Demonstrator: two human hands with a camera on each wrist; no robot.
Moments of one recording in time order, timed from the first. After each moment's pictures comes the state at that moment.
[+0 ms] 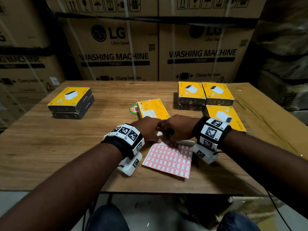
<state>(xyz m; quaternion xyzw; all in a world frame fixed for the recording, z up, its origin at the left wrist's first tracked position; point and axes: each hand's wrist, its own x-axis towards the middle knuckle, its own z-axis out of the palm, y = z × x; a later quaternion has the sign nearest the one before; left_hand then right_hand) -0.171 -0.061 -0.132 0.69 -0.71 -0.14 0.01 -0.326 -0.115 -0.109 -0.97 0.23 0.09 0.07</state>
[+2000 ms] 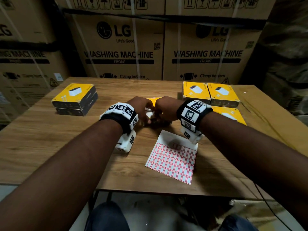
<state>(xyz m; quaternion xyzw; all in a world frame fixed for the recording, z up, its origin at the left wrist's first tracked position) -0.117 -0.093 -0.102 0.75 -0.65 -0.10 0.06 -0.262 -0.141 -0.082 -0.96 0.29 0.06 0.02</state>
